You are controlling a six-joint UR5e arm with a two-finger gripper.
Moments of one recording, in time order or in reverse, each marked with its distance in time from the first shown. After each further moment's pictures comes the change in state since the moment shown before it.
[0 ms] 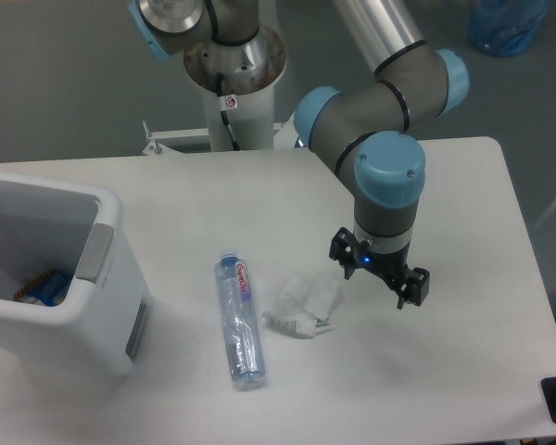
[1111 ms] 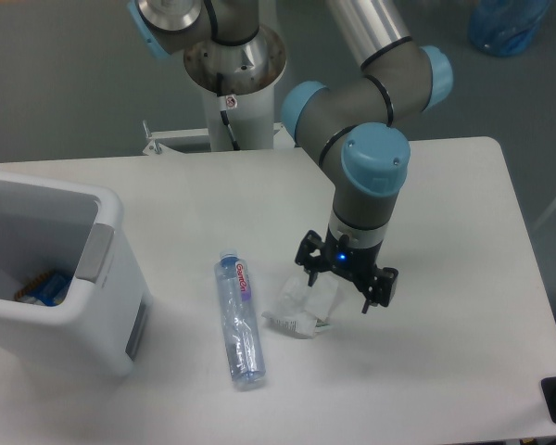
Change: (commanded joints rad) arm -0.018 0.052 -0.080 0.052 -0.302 -0.245
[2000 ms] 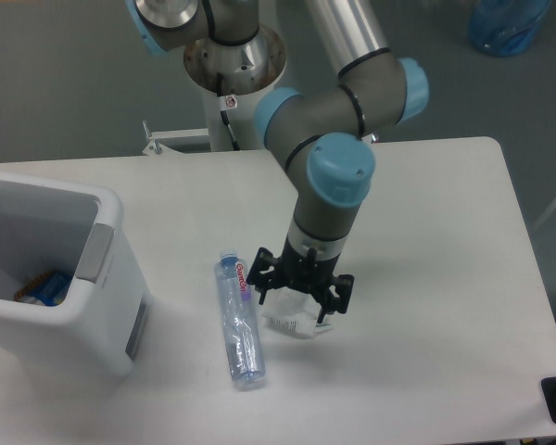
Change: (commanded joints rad) arm -0.153 -0.064 0.020 0.003 0.133 -0.314
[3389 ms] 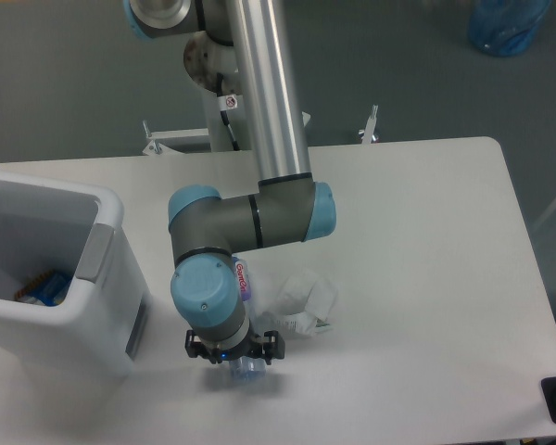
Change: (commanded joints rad) arm -0.190 -0.245 0.156 0.011 0.267 -0.376
